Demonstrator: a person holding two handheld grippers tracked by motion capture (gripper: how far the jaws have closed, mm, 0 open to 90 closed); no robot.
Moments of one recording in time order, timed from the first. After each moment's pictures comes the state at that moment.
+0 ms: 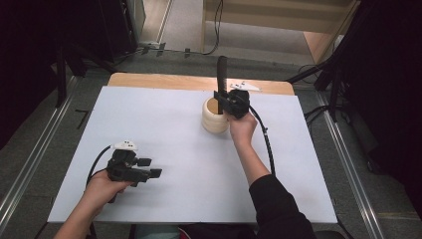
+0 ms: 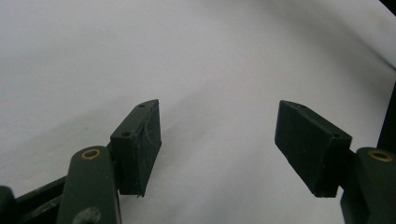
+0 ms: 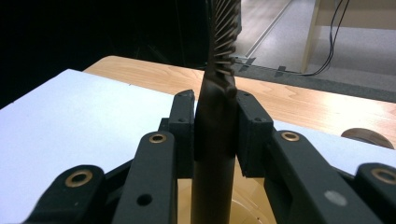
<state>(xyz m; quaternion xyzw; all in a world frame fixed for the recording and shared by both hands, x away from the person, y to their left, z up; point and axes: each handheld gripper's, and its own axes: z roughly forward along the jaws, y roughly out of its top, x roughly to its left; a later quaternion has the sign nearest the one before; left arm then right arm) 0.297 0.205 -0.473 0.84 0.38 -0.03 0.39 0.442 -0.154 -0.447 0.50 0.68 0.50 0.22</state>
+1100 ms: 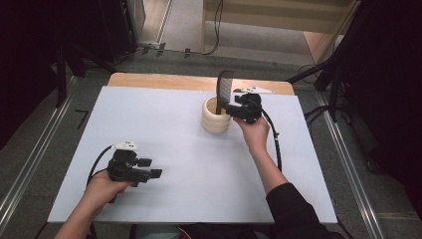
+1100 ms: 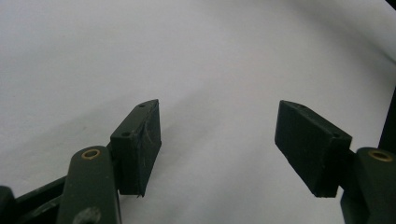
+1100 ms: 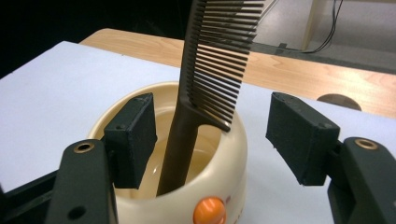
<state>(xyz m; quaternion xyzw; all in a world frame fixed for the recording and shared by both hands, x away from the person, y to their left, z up) 0.297 0.204 -0.473 0.84 0.38 -0.03 0.39 0.426 -0.189 -0.447 0.50 0.70 0.47 0.19</state>
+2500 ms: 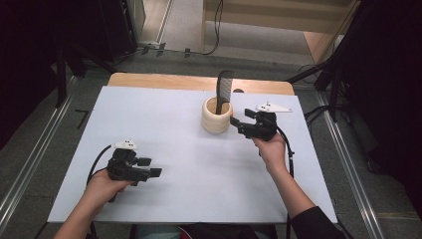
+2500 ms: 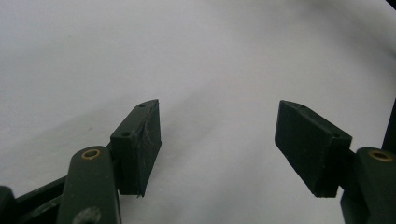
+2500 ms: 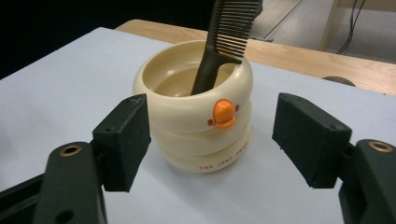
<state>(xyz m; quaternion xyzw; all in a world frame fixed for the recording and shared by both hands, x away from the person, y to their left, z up) 0.300 0.205 -0.474 0.84 0.38 -0.03 0.39 0.363 -0.219 -0.448 0.46 0.72 0.49 0.18</state>
